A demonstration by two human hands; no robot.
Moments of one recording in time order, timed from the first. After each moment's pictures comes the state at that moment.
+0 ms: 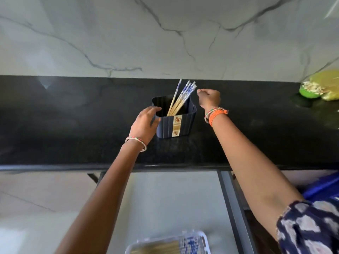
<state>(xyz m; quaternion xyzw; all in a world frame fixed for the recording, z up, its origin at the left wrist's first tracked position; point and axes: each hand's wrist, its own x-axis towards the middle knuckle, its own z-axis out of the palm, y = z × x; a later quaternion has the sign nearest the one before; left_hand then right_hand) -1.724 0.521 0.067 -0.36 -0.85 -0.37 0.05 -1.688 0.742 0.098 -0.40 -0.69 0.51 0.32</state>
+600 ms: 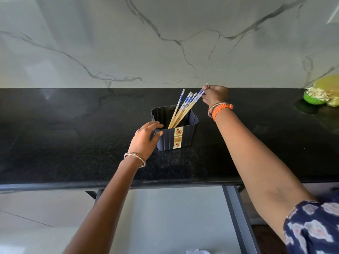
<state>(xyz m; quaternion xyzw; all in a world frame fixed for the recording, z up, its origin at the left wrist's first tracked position) -1.730 0.527 0.059 -0.36 -0.85 -0.39 0.04 -1.716 0.776 0.123 -0.40 -0.61 0.59 0.34</state>
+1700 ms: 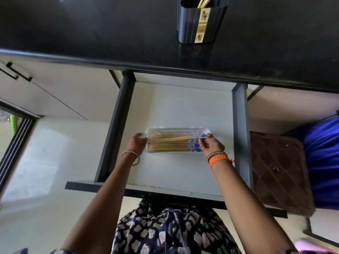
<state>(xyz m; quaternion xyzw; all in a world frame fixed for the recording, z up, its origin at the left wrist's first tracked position) -1.487 0.311 -0.129 0.08 -0.86 -0.41 -0.31 -1.384 0.536 -0.102 -0.62 -0.21 0.75 0.13</state>
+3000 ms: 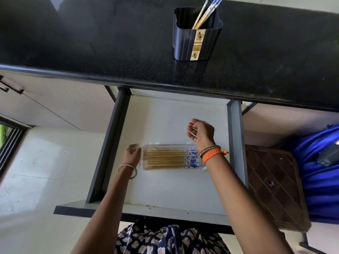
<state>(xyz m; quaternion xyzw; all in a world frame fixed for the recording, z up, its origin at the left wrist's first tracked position) -1.503 0.326 -0.126 0.14 -0.82 -0.48 -0.27 -1.463 0.542 -0.038 -0.52 -0.44 0.73 0.08</state>
